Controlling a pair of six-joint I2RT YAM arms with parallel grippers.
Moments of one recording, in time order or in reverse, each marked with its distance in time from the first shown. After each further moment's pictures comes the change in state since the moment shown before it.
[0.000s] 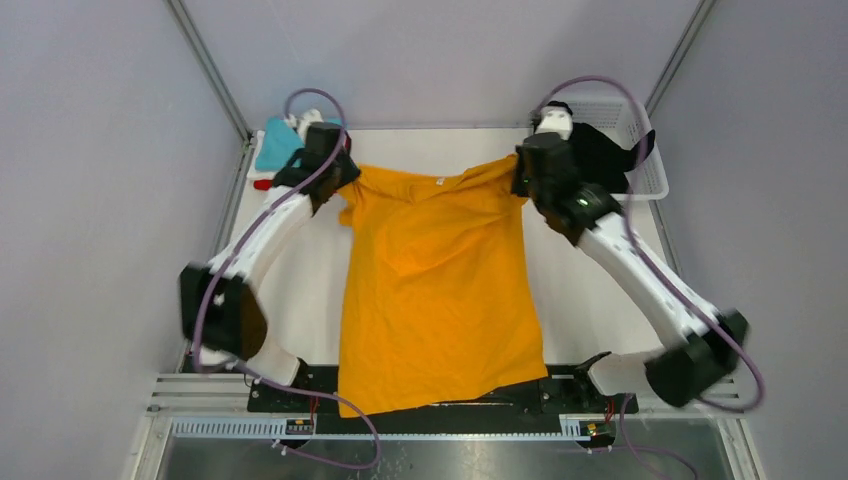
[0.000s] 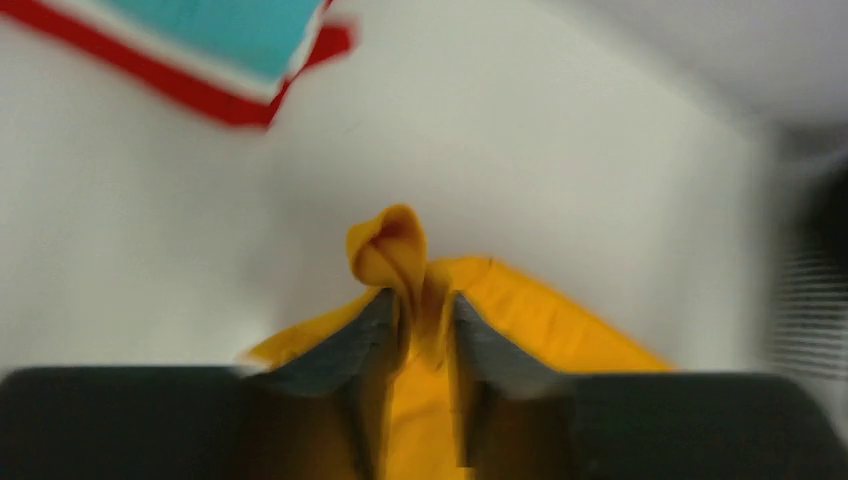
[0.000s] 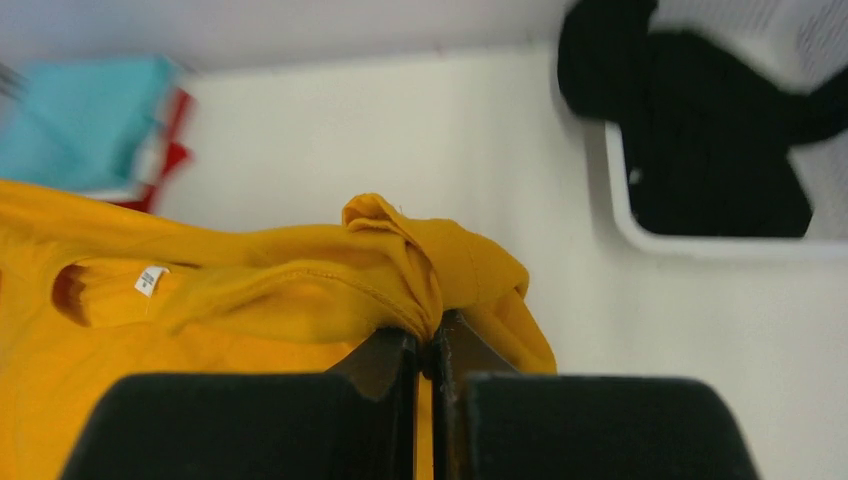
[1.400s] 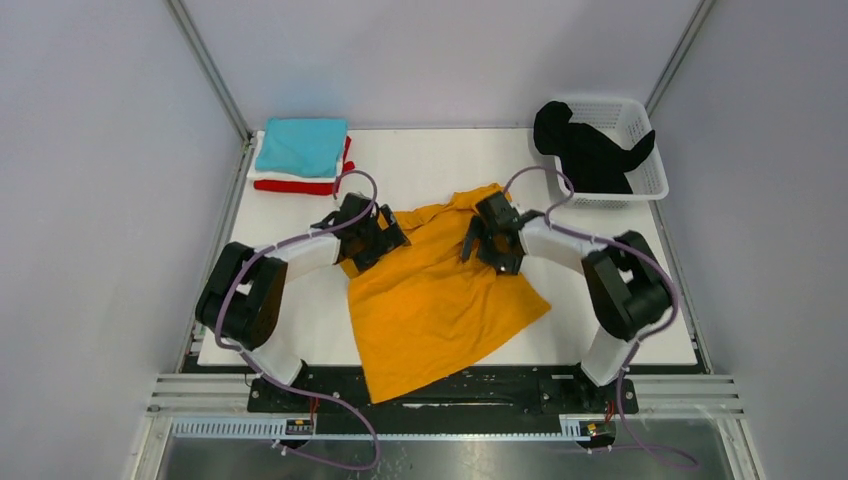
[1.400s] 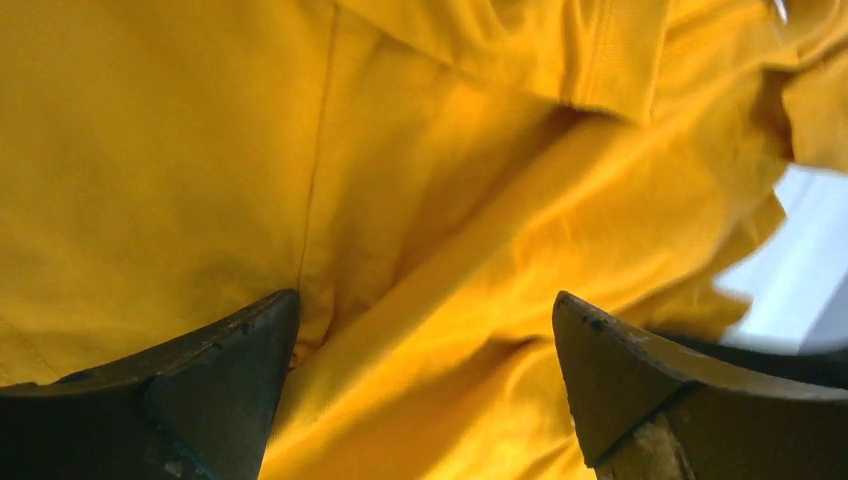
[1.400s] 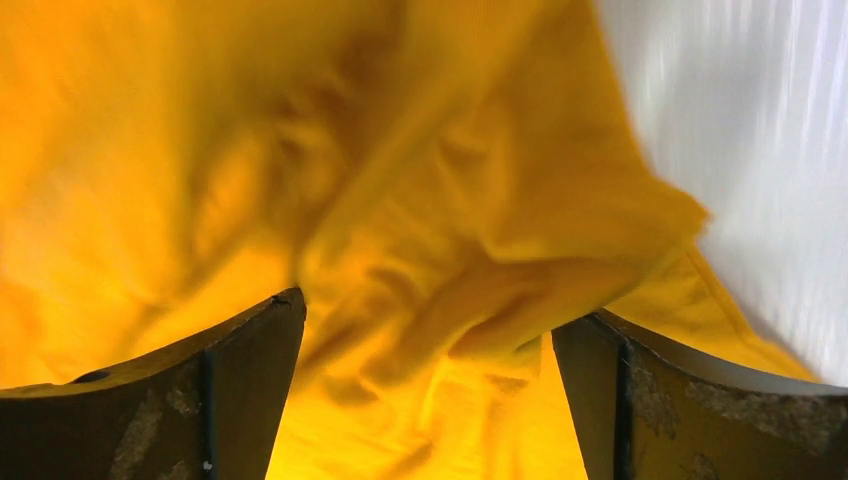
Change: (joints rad) left arm -0.083 0.285 -0.438 0.203 0.363 -0.201; right arm 0.024 0.438 -0.432 0.087 -0.363 0.512
